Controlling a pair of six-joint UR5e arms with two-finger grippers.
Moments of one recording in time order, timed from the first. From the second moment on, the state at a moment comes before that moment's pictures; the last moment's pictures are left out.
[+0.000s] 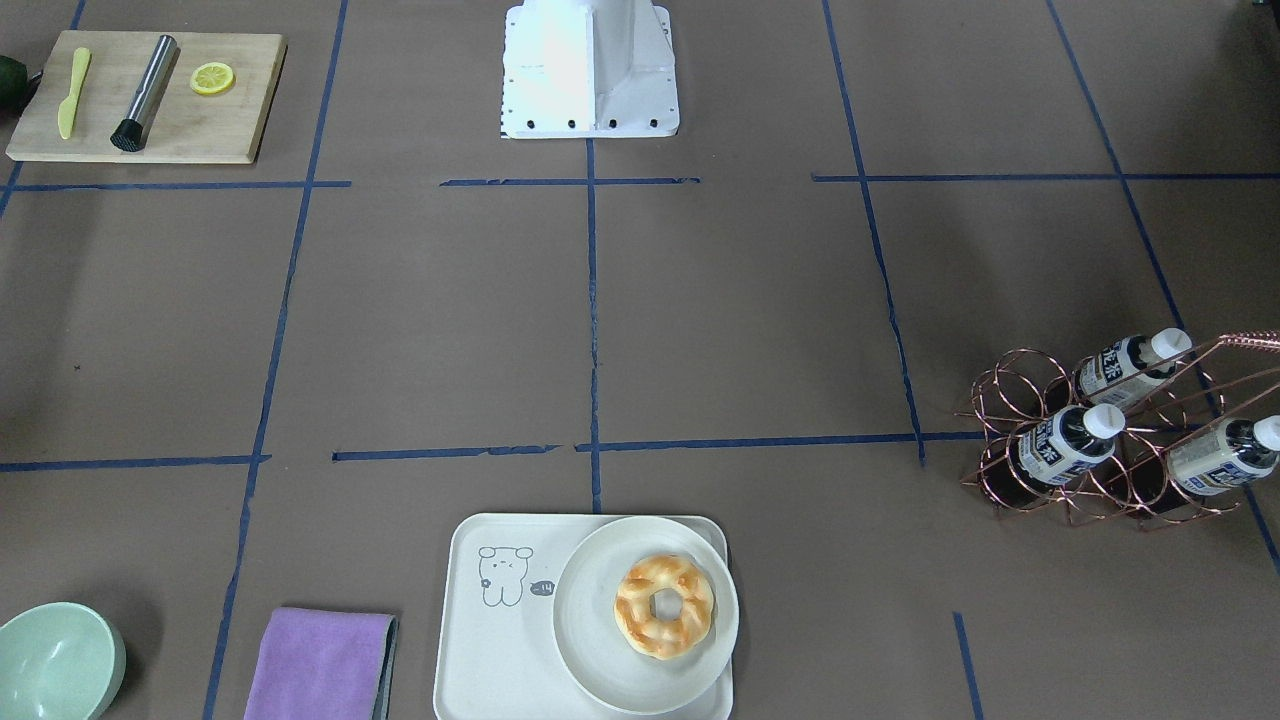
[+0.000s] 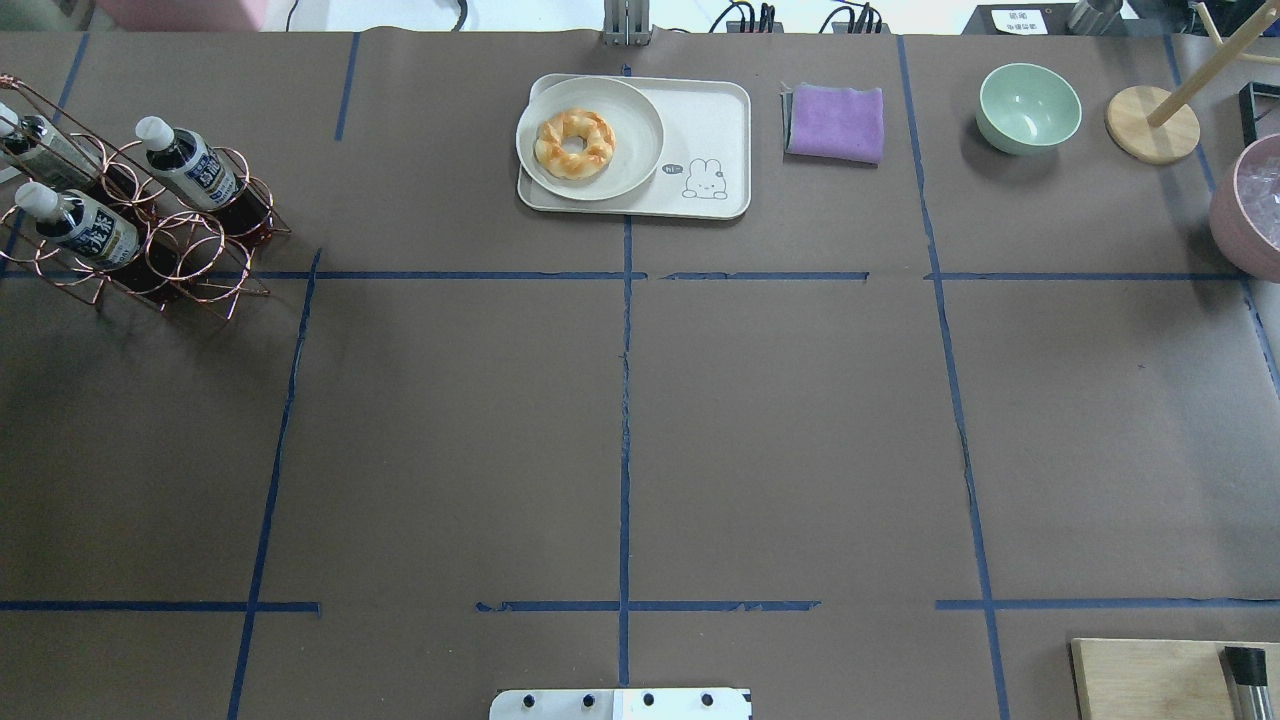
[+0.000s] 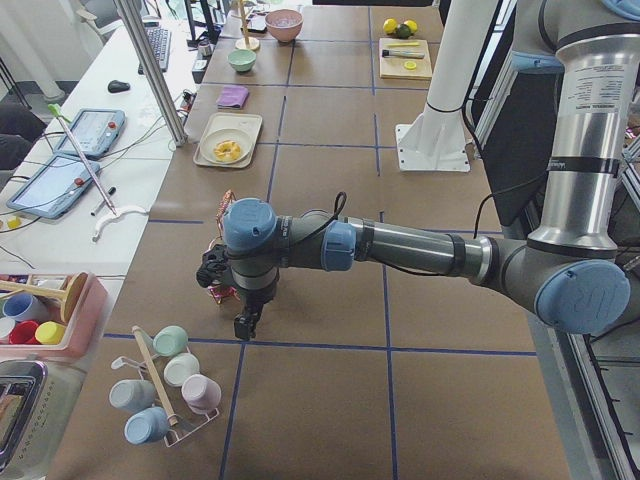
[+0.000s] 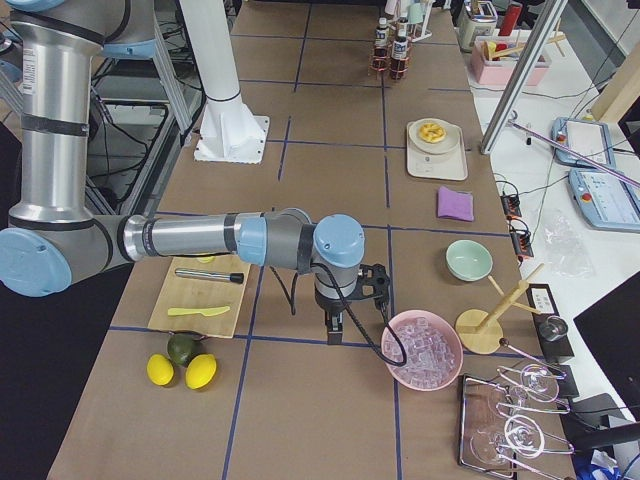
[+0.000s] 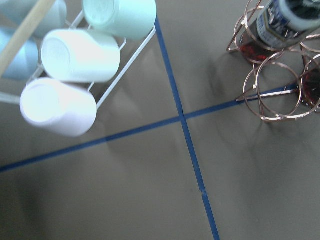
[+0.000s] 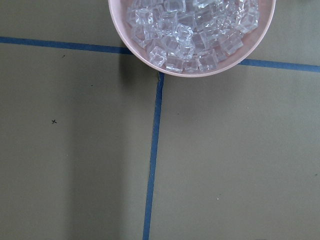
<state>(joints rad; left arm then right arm) -1.63 -1.61 -1.68 -1.53 -2.31 0.28 1.64 -1.71 1.82 -1.76 2.33 -0.19</state>
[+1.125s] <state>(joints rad) -1.35 -1.48 -1.80 -2.34 -2.30 -0.58 1.64 -1.71 1.82 -1.76 2.33 -0.19</state>
